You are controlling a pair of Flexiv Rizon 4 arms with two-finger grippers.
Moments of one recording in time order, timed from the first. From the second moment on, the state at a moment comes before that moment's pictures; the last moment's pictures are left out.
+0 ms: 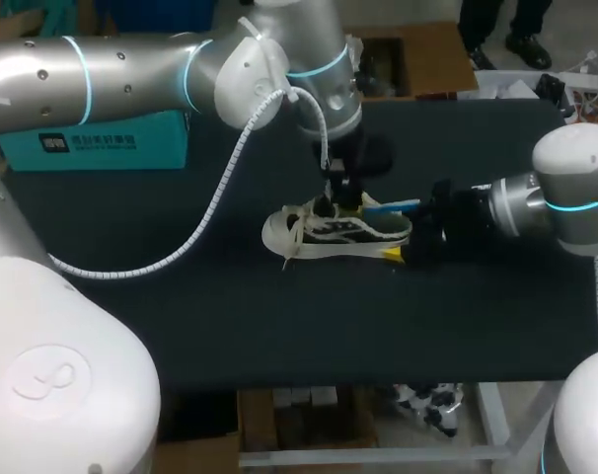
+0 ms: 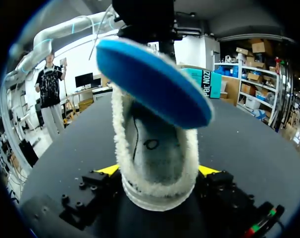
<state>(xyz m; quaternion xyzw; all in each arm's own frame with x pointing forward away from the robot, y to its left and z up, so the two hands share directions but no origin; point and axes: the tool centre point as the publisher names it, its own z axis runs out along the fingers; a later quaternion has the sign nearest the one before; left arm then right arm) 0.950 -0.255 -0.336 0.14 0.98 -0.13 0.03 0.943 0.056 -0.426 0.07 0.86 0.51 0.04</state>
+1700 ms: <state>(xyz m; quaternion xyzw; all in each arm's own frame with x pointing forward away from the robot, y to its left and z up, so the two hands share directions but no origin) 0.933 -0.331 -0.366 0.20 0.97 -0.14 0.07 0.943 0.056 -0.426 0.07 0.86 0.51 0.04</state>
